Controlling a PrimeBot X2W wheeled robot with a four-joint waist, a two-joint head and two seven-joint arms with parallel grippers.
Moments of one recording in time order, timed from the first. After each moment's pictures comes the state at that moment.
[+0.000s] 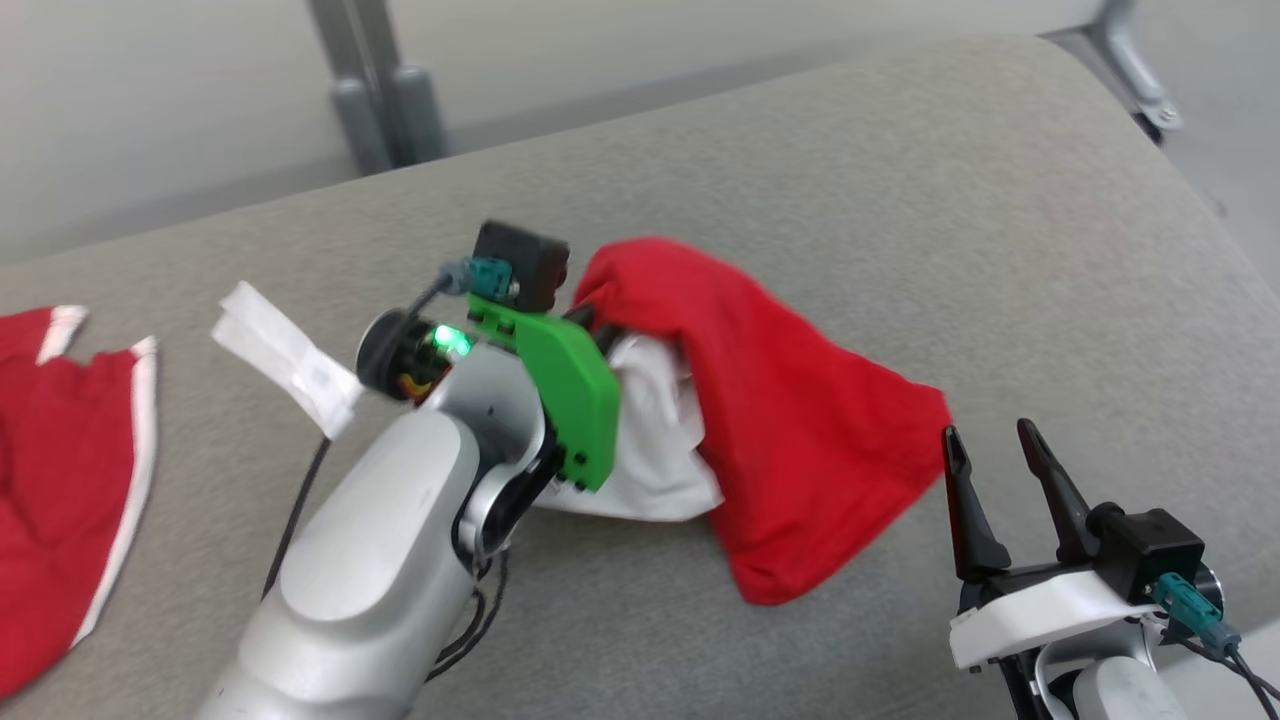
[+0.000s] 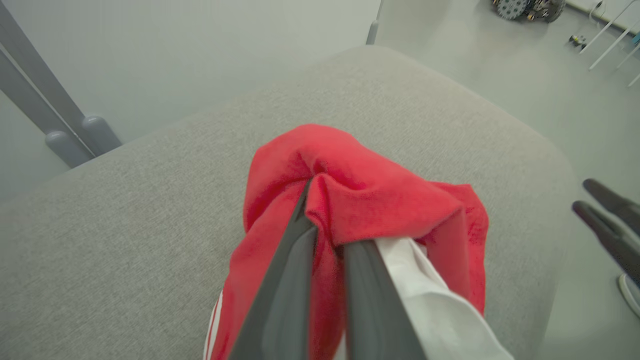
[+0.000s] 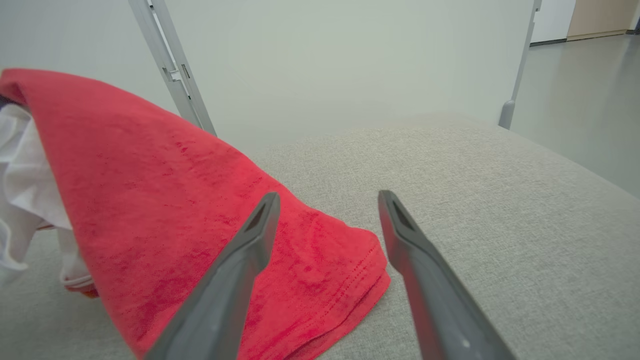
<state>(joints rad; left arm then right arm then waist) -0.65 0.14 -0.62 0.29 -0.61 -0.03 0.39 -0.03 -0.05 0.04 0.14 0.19 0.13 -0.26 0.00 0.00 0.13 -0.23</state>
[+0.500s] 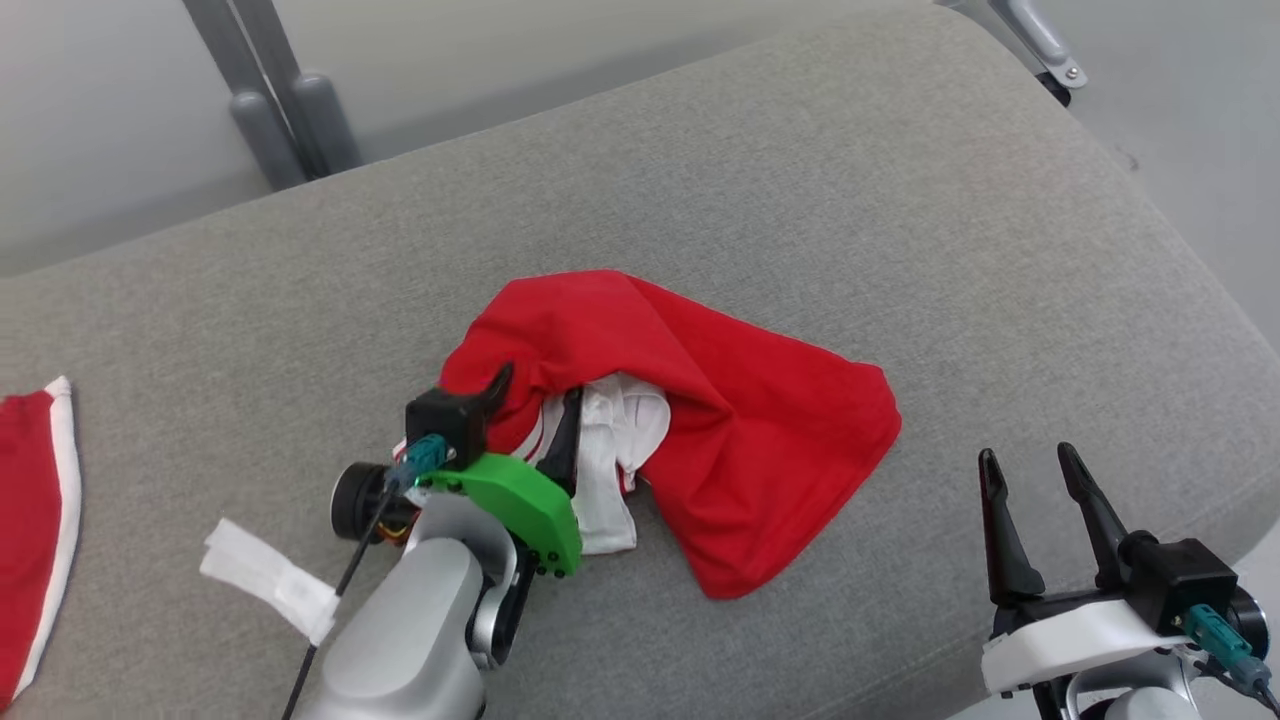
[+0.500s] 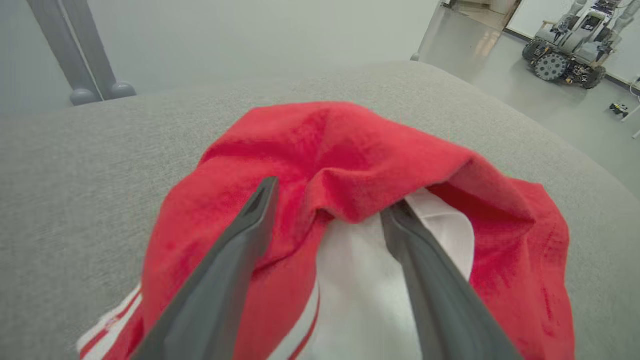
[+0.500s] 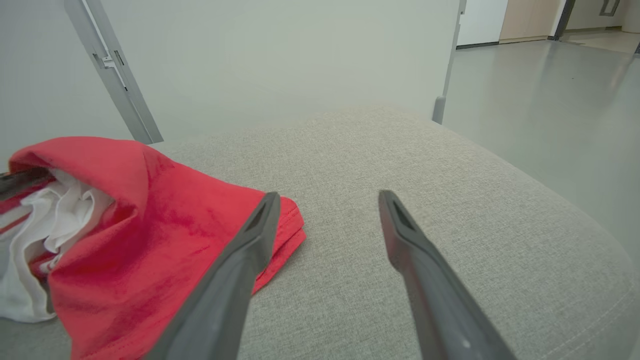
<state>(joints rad) -0.53 0.06 -0.60 0.71 -0.57 0.03 -0.21 0.03 -0.05 -0.02 0.10 0.14 0.13 -0.26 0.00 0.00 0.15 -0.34</state>
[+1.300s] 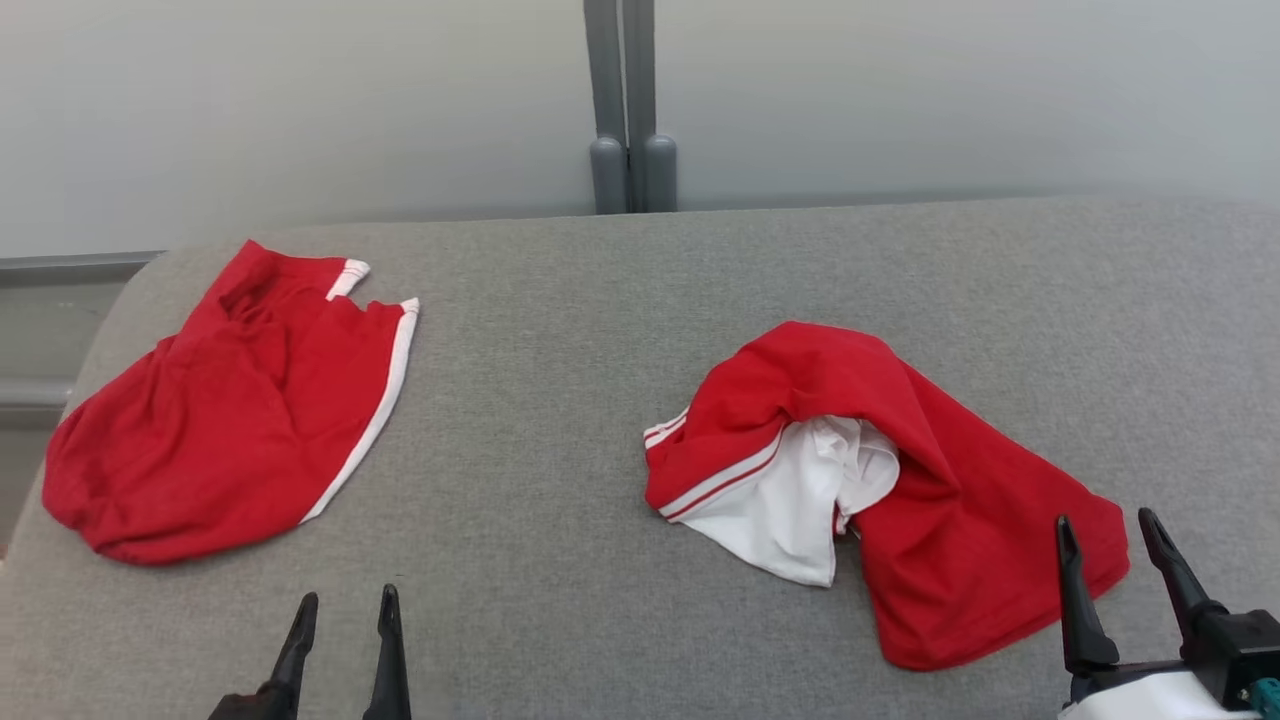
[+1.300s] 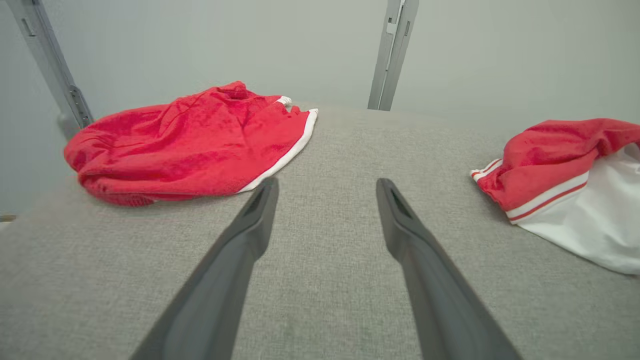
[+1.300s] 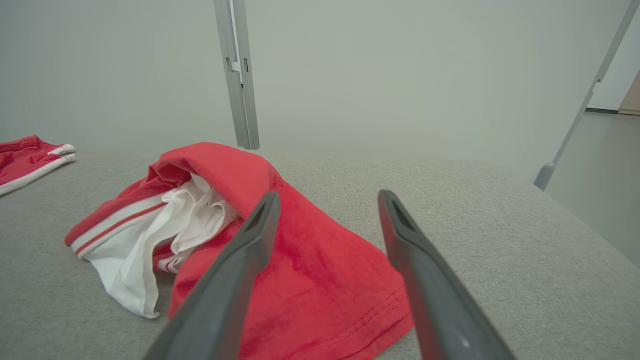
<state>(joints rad) 0.16 0.08 -0.10 0.15 -0.26 -0.02 -0.26 0.18 -0.08 -0.12 0.02 0.06 0.13 -0.26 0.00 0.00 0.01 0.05</state>
